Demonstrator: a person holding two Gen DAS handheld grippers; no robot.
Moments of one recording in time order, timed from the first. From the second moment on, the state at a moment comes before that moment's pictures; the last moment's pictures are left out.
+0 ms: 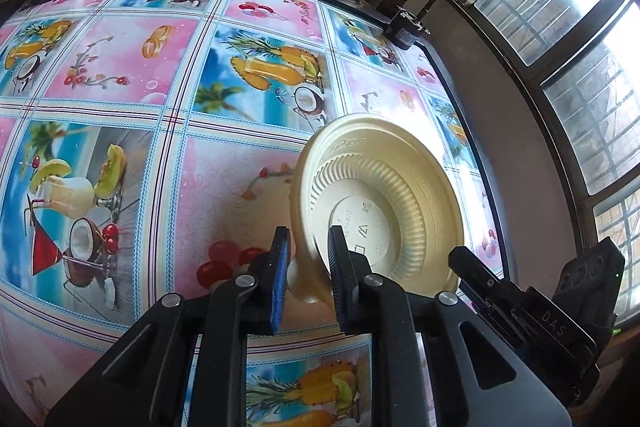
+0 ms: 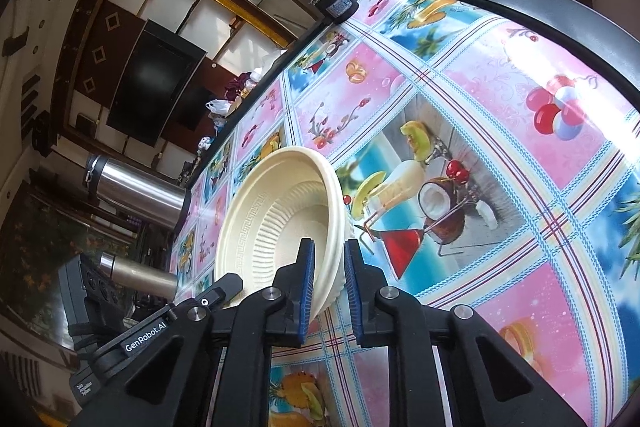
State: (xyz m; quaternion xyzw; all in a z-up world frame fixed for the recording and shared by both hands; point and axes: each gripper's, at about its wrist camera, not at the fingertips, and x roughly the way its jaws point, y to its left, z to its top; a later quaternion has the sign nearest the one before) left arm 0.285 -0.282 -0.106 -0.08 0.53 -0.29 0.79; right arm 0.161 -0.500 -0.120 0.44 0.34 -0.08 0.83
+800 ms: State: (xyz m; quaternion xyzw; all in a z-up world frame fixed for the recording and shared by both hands) left arm 0.234 -0.260 -0.100 -0.03 0.51 -0.27 0.82; right arm 0.146 -0.490 -0.123 0.47 0.36 -0.06 0.80
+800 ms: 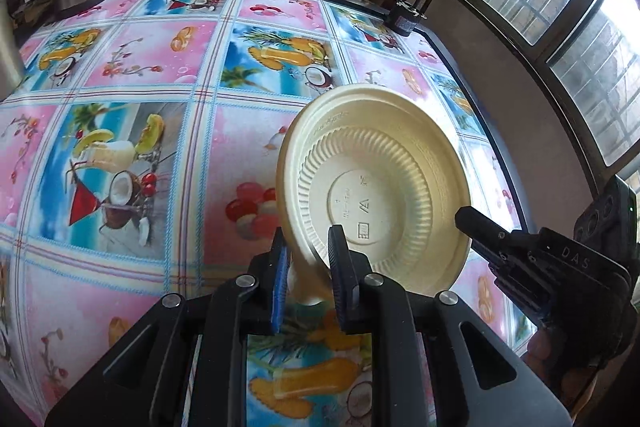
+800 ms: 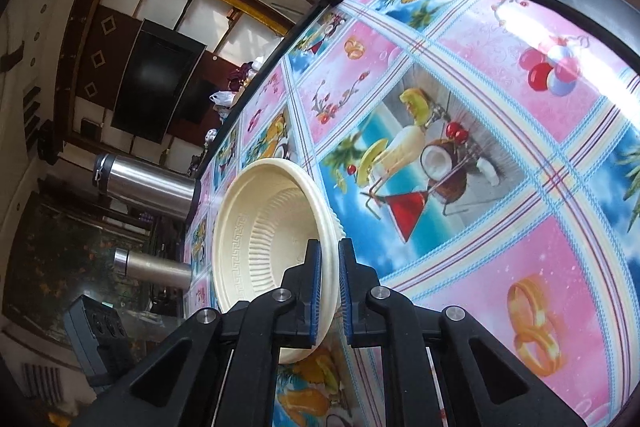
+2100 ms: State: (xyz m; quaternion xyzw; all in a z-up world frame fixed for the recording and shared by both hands) left arm 0.086 -0.030 -0.105 -0.04 0.49 -0.17 0.85; right arm 0.061 -0.255 -0.120 0.37 0.41 0.08 0.83
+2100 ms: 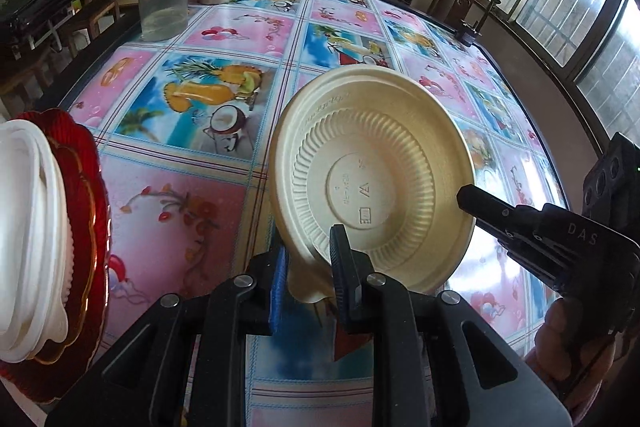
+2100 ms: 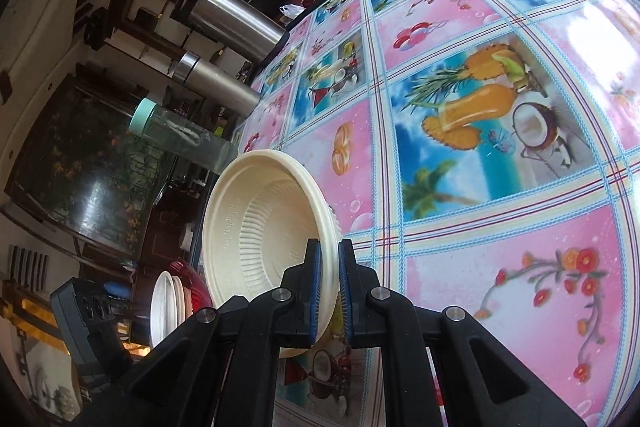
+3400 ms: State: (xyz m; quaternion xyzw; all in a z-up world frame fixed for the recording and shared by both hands) left arm 0.023 0.031 -0.061 0.01 0.39 -0.13 0.91; right arm 0.025 -0.183 -0.072 0.34 0.39 0.13 0.85
